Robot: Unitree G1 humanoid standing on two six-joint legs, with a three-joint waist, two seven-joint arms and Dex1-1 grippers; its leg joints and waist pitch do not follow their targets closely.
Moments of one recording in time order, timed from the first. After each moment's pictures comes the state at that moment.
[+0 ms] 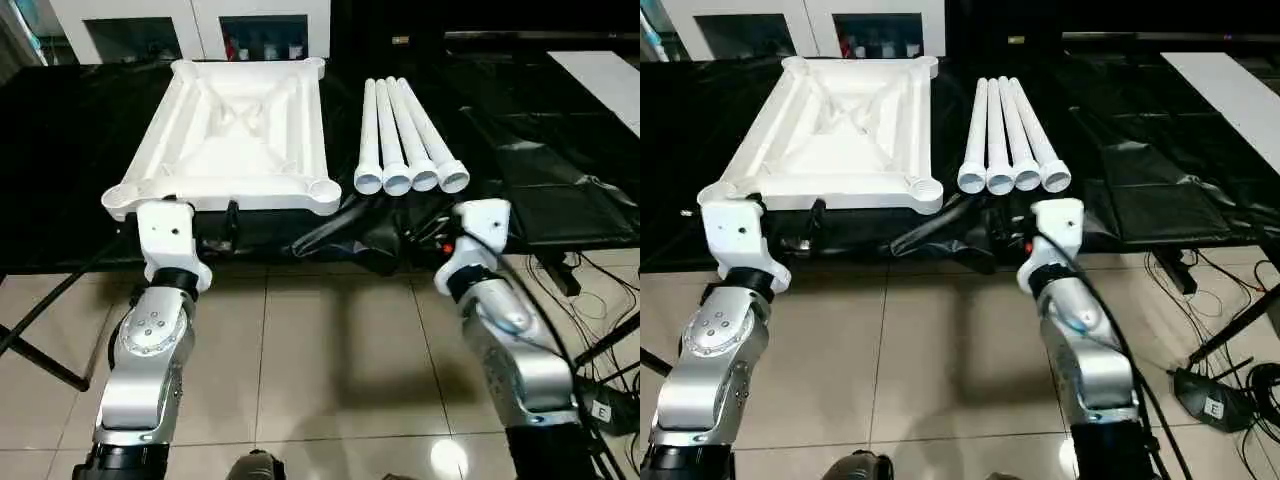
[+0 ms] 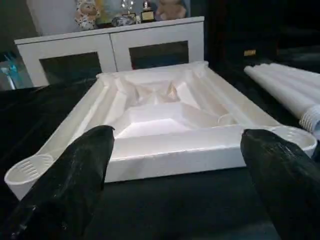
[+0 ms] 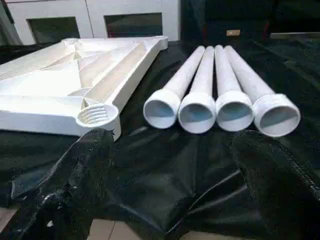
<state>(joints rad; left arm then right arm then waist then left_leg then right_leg) -0.19 0.14 0.06 -0.12 -0.04 0.20 -0.03 -0.26 -0.11 0.02 -0.03 0.18 0.31 0.11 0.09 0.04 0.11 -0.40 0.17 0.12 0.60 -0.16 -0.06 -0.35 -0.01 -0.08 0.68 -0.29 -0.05</state>
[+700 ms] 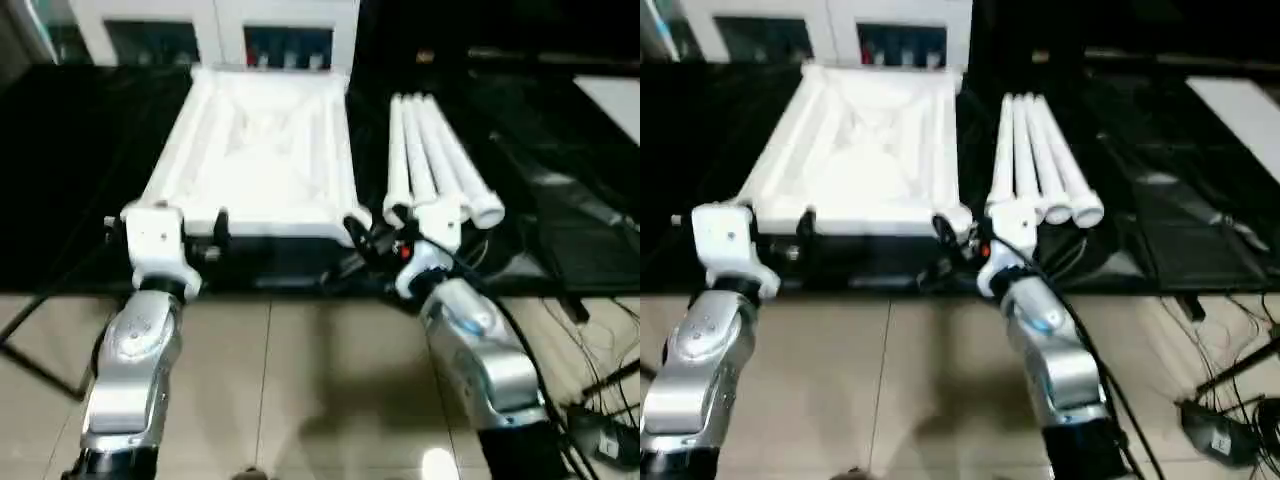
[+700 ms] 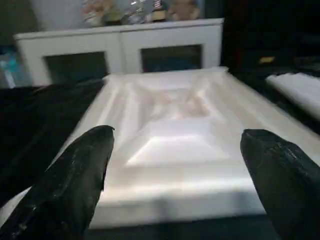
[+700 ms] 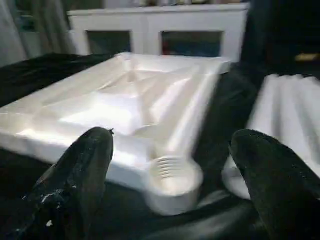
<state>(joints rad) -0.17 0.16 0.09 -0.13 -0.06 0.22 -0.06 -0.27 -0.06 0.11 -0.04 0.17 0.28 0.18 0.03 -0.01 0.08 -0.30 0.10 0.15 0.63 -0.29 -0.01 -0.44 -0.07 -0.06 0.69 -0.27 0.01</state>
